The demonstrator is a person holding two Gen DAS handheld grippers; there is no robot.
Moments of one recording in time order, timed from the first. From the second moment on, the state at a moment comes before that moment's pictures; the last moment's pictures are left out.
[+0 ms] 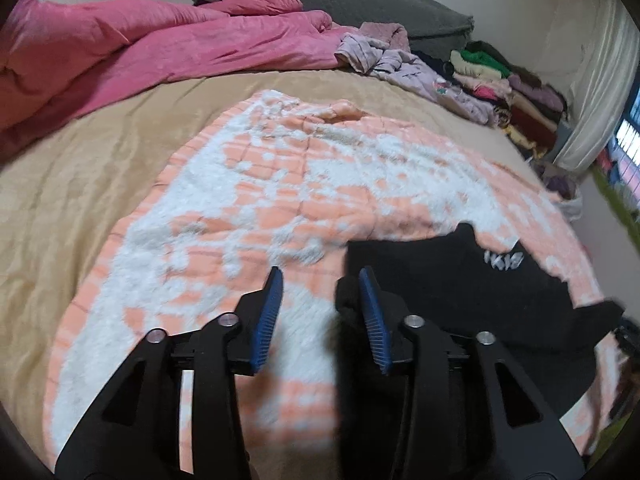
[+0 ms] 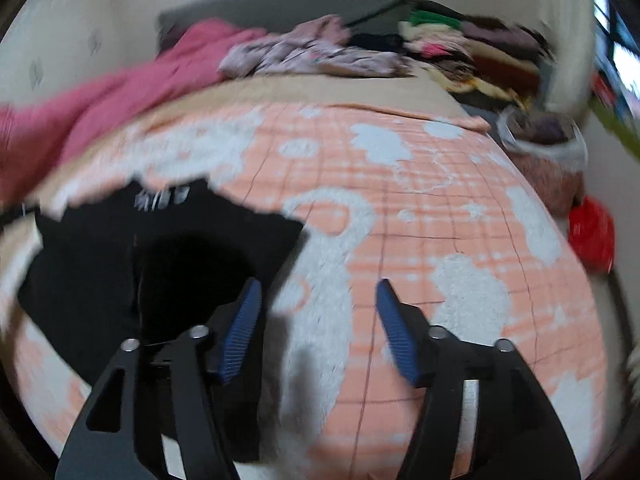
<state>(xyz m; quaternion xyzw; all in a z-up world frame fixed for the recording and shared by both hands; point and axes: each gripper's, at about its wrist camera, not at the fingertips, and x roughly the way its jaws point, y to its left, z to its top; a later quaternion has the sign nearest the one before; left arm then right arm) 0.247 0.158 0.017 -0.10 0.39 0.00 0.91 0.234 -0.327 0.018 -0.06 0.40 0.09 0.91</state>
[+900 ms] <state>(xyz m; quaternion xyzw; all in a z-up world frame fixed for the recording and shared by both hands) 0.294 0.116 -0.023 0.00 0.43 -0.04 0.90 0.320 -0.318 -0.014 0.07 0.42 0.05 0.90</state>
